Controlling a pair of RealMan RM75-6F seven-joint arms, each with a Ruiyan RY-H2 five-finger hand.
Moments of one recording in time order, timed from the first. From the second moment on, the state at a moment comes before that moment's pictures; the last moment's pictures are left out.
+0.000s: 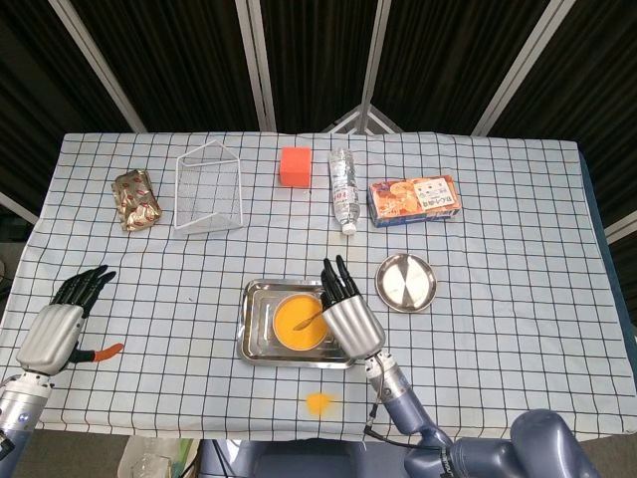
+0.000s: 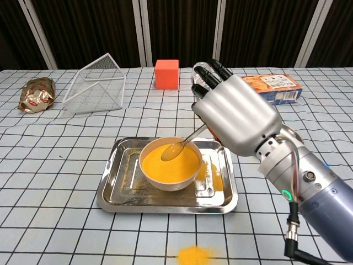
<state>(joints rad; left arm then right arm) -0.22 -1.10 -0.02 -1.75 1.47 1.32 -0.04 0.69 -1.97 0.01 -1.21 -1.46 1.50 -1.02</state>
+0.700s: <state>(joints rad) -0.22 -1.10 -0.02 -1.75 1.47 1.31 -0.04 0.65 -1.95 0.00 -1.17 -1.53 1.48 -1.08</state>
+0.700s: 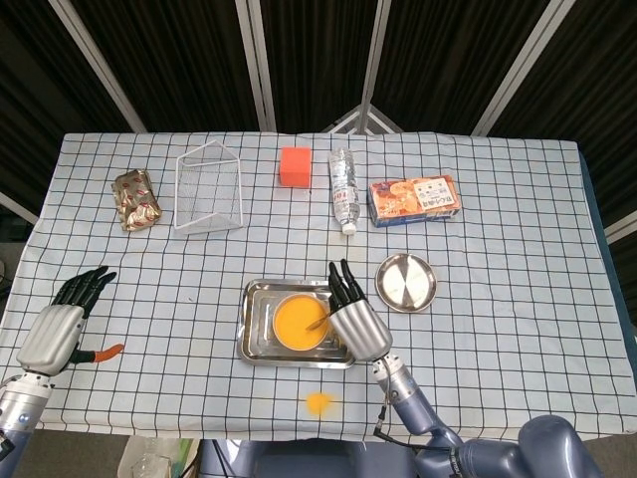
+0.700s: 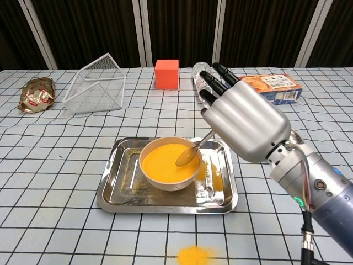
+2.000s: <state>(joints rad) -0.21 -1.09 -0.01 -1.75 1.49 1.33 -0.08 0.59 -1.99 0.05 -1.14 -1.62 1.47 -1.12</state>
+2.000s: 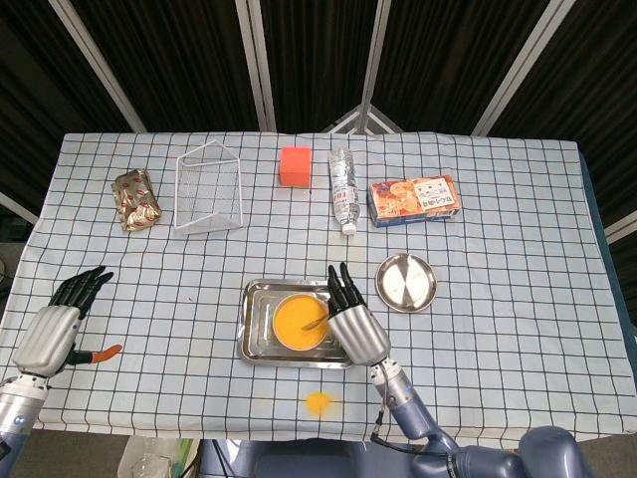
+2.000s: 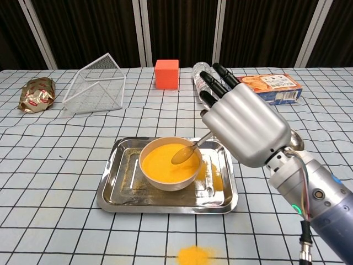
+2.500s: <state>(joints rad) -0.21 -1.07 -0.01 -1.75 1.48 1.31 -0.13 0.61 -2.01 0.06 -1.08 -1.66 1.41 -1.21</state>
